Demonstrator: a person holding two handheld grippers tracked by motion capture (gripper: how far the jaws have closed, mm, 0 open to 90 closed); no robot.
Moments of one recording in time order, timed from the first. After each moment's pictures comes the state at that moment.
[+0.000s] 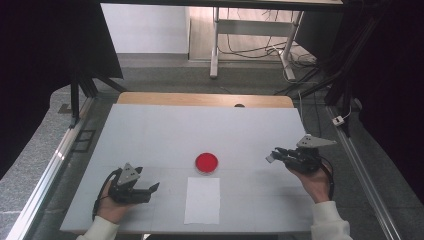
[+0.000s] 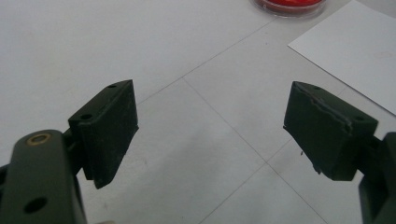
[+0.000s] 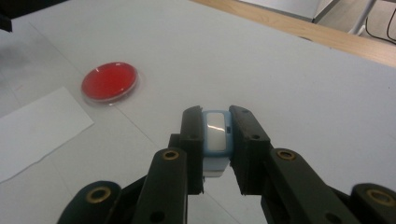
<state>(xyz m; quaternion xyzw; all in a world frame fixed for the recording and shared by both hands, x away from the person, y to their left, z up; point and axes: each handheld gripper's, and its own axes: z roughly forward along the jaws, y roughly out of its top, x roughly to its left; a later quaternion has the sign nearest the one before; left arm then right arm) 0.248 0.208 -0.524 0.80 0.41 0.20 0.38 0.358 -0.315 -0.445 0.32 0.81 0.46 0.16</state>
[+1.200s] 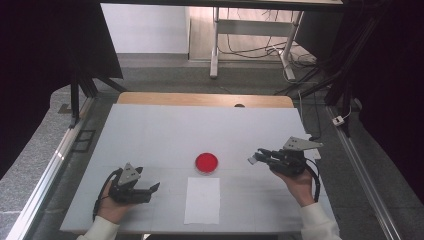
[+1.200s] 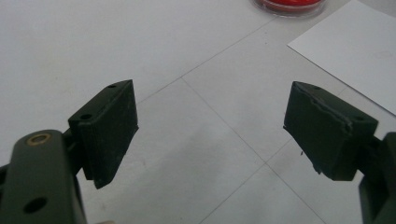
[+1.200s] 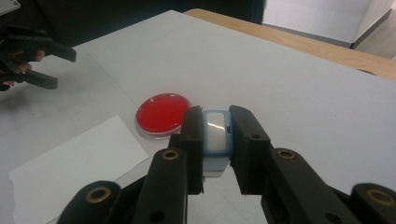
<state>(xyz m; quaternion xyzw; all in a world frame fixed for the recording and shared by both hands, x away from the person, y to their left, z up) 0.248 0.207 -0.524 0.80 0.41 0.20 0.38 0.345 -0.270 -0.444 0.28 0.80 0.51 0.12</state>
